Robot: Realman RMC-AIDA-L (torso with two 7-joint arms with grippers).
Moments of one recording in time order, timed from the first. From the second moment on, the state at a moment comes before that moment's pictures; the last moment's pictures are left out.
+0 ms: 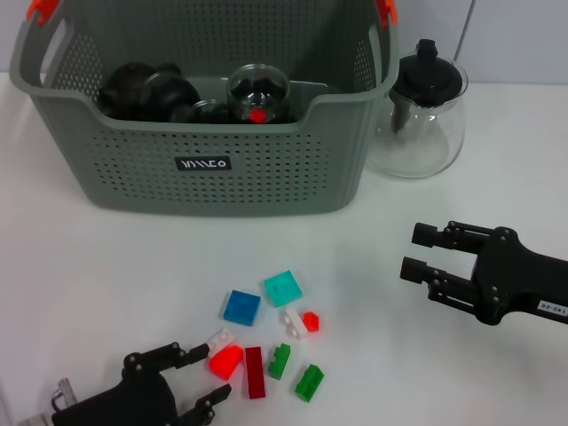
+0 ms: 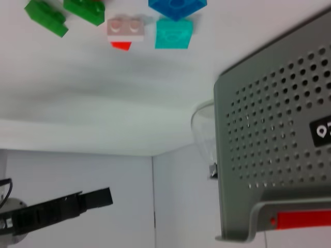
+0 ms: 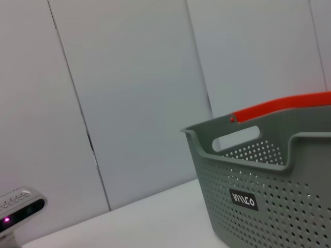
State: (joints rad) left arm -0.22 -2.17 0.26 0.31 2.25 1.51 -0.45; right arm 0.43 2.07 -0.66 -0.44 -1.85 -1.68 1.09
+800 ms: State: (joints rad) left arm -0.26 -2.17 0.24 0.26 2.24 1.44 -0.44; right arm 0.43 2.07 -0.66 -0.44 -1.85 -1.67 1.09
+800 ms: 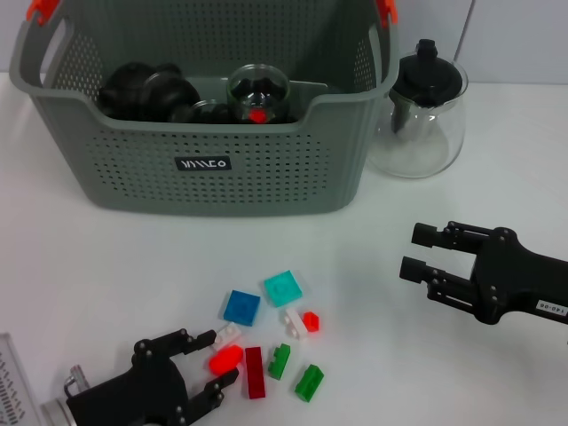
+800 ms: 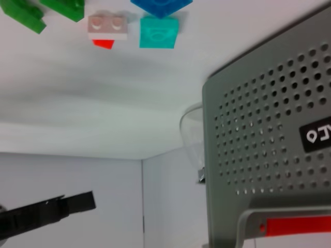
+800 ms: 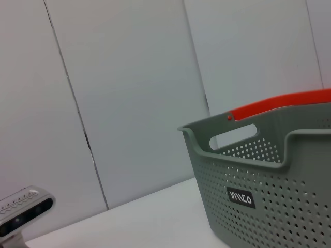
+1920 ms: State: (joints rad) left arm -0.25 -2.17 0.19 0.28 2.27 1.45 -0.41; right arm 0.42 2.07 -0.66 -0.43 -1.85 -1.67 1.09
